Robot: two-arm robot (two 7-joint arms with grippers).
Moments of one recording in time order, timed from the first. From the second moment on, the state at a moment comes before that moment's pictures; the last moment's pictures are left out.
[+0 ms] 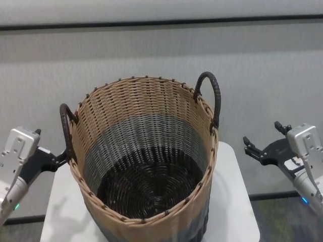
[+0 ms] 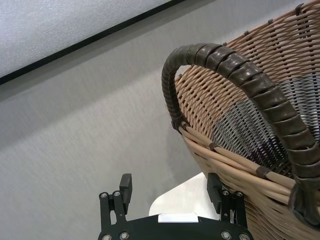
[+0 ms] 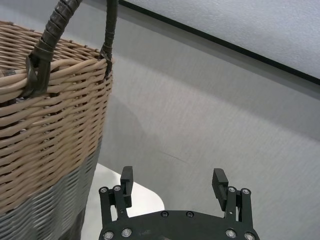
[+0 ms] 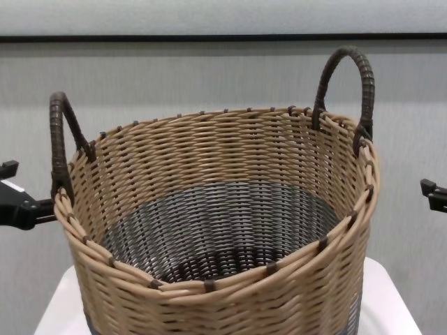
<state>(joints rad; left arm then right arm) -0.18 0.61 0.43 -1.43 -0.27 -0.10 0.03 0.20 0.60 -0.45 -1.42 0.25 -0.11 -0.02</state>
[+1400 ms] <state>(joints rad) -0.07 0.70 0.25 -1.74 -0.40 0.10 -0.10 0.08 0.66 -0.23 -1.66 0.54 0.01 0.25</state>
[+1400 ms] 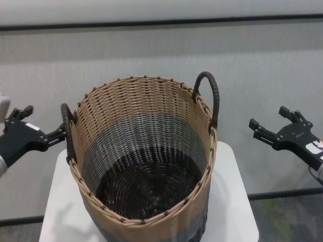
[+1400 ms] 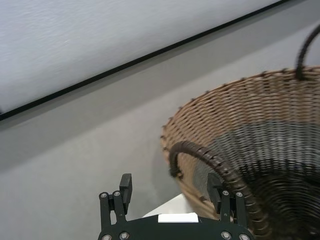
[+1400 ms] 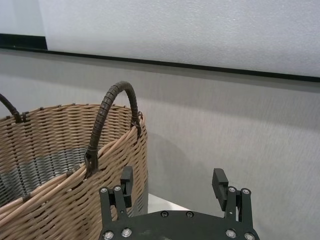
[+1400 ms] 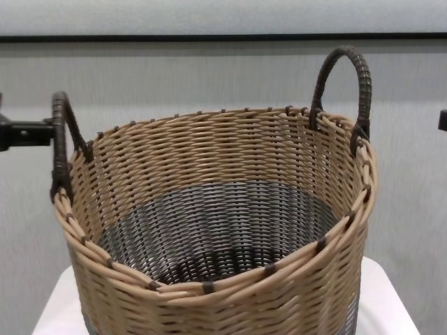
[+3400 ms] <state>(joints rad) 0.01 0.69 0.05 -1.79 -0.50 0.23 -0.28 0.09 0.59 -0.18 -1.69 0.47 -0.03 0.41</state>
